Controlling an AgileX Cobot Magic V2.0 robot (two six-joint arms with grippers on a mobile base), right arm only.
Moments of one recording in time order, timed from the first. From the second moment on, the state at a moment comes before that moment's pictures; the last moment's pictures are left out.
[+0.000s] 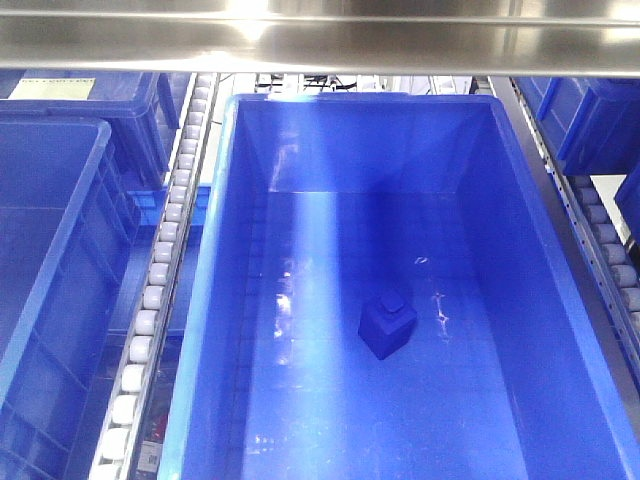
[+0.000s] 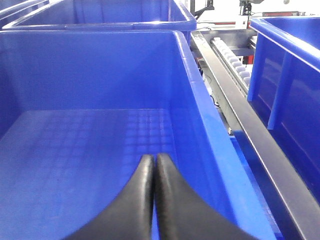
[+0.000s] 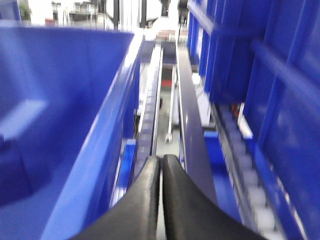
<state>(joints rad) -0.01 -0.01 0.03 0.02 0.15 -0.09</state>
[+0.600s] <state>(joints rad) -0.01 -0.01 0.03 0.02 0.22 -0.09</state>
